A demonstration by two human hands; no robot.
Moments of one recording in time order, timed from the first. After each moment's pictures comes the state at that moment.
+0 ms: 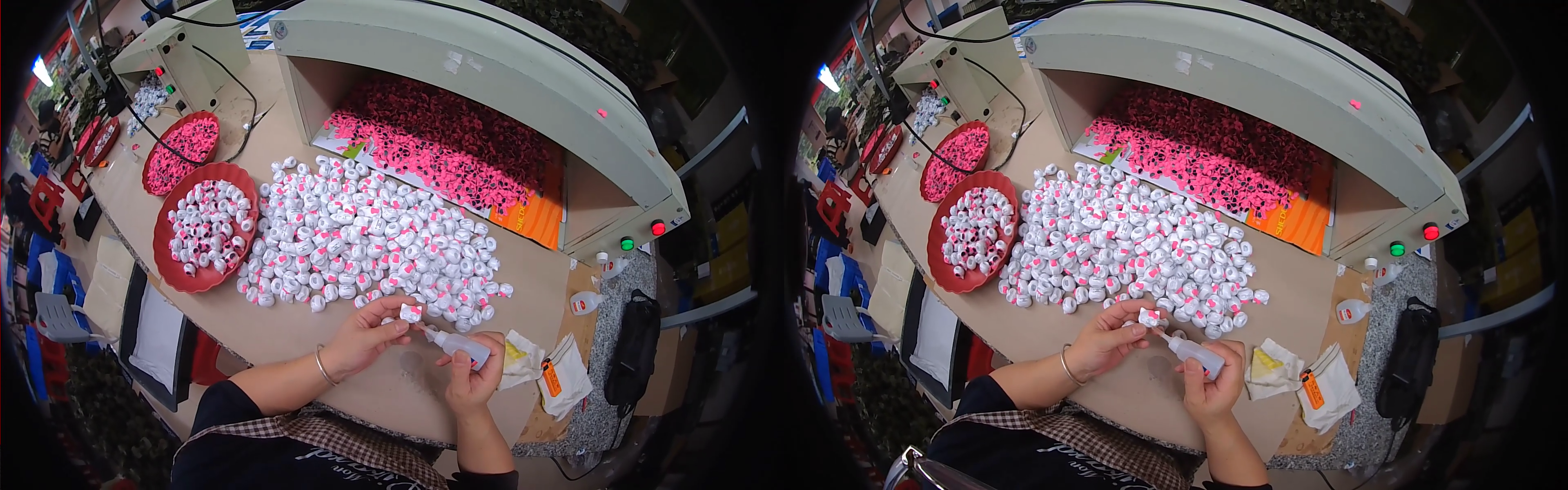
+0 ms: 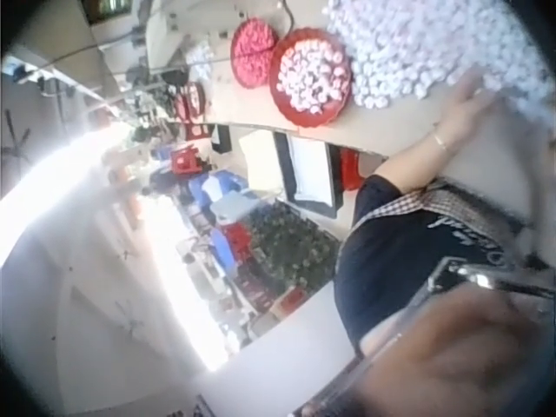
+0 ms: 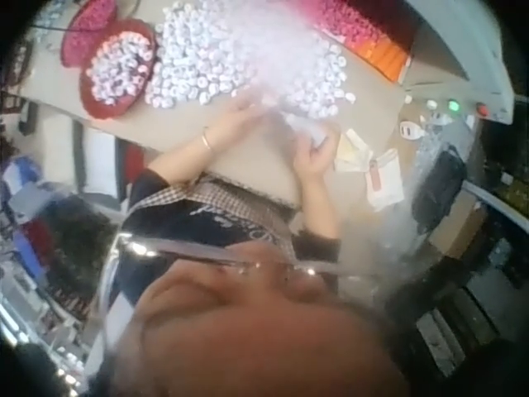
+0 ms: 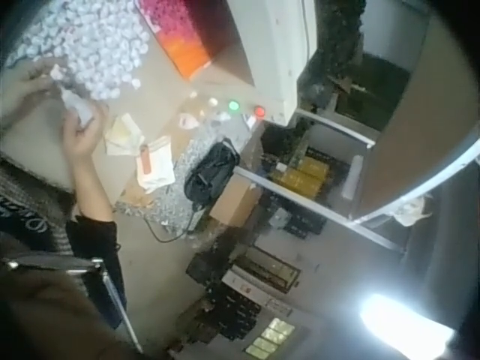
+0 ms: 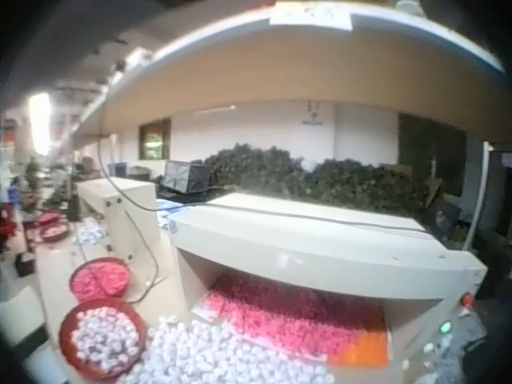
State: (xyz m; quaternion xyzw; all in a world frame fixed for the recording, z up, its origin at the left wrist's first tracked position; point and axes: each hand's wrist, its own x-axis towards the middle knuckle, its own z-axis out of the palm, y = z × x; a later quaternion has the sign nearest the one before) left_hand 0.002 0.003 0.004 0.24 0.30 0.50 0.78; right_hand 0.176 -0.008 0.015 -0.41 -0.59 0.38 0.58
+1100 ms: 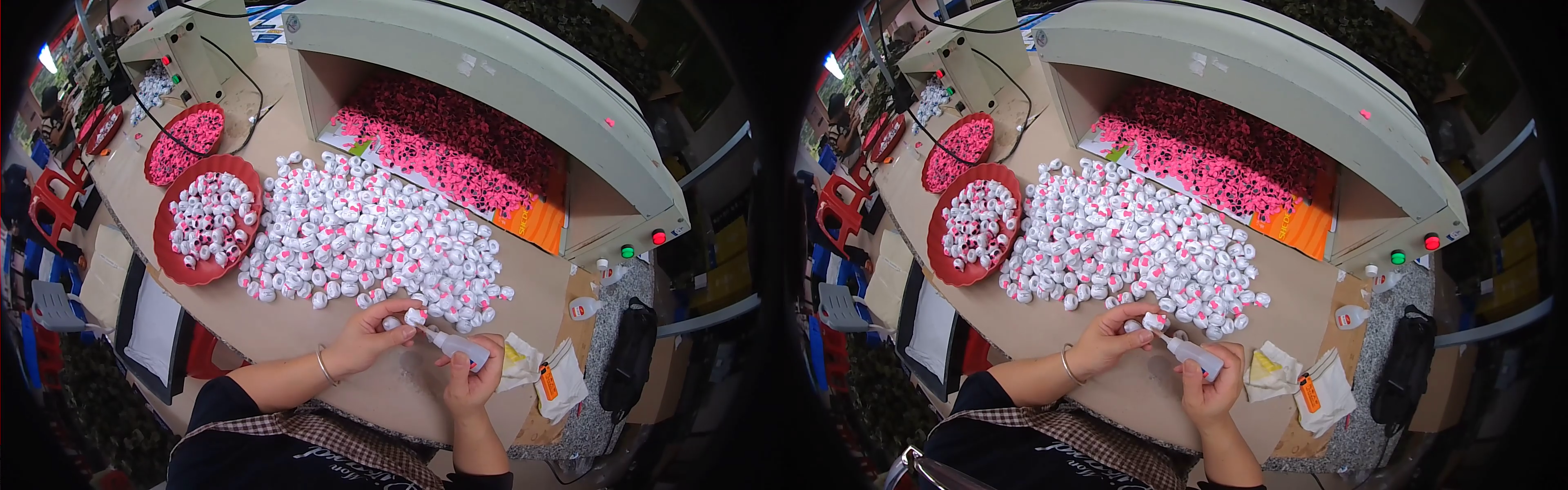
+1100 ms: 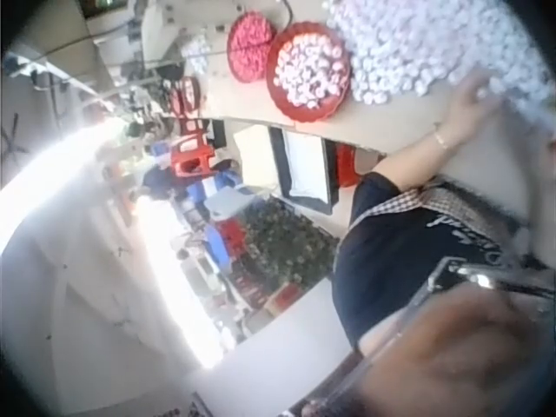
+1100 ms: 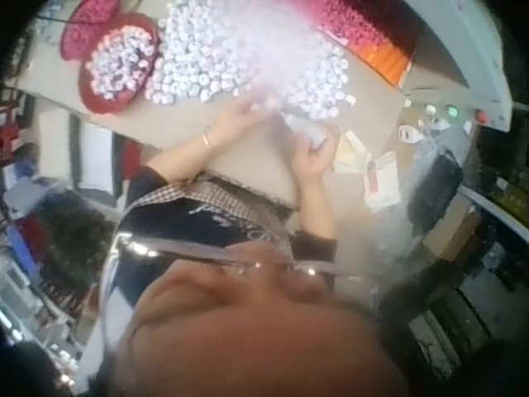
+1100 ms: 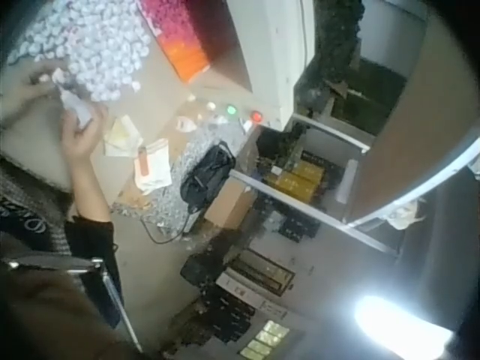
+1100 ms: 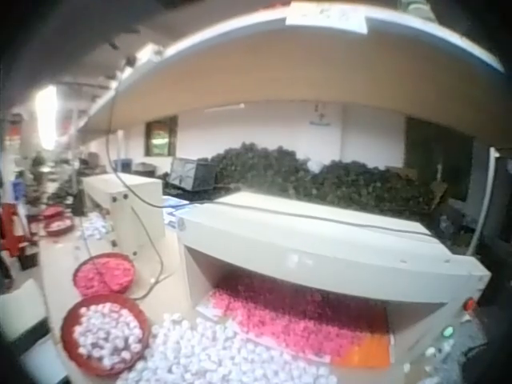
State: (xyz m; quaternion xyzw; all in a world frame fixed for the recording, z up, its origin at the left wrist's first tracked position) left_hand 0.005 0.000 0.006 0.35 0.35 0.51 0.70; right_hand 0.172 -0.009 0.021 -0.42 -0.61 0.37 0.56
